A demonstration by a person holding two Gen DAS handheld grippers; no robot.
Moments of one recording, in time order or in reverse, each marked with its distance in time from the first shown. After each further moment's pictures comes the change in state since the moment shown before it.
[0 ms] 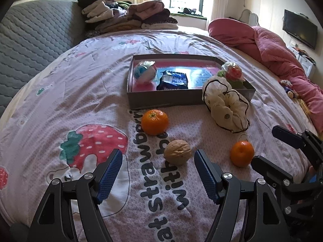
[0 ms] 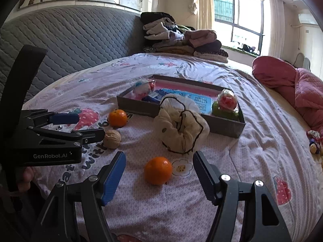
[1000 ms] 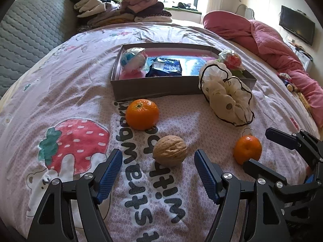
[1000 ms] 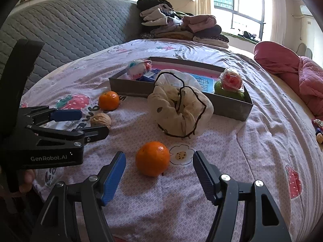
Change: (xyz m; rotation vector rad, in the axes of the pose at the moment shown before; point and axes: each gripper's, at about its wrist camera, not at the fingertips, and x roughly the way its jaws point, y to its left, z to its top) left arm 0.035 -0.009 -0.005 0.015 0.033 -0.036; right arm 0.028 -0.011 -0.010 0.023 0.082 0.003
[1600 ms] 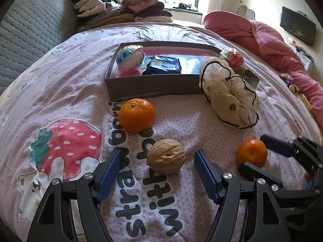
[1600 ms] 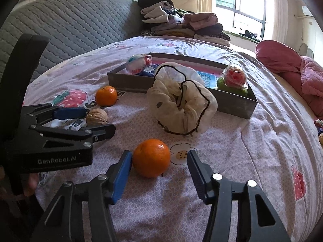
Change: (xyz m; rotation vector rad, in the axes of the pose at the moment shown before) left arm 0.014 -0.002 0.001 -0.018 -0.006 -0.006; right arm 0.011 0.001 -0.004 -0.018 0.022 0.002
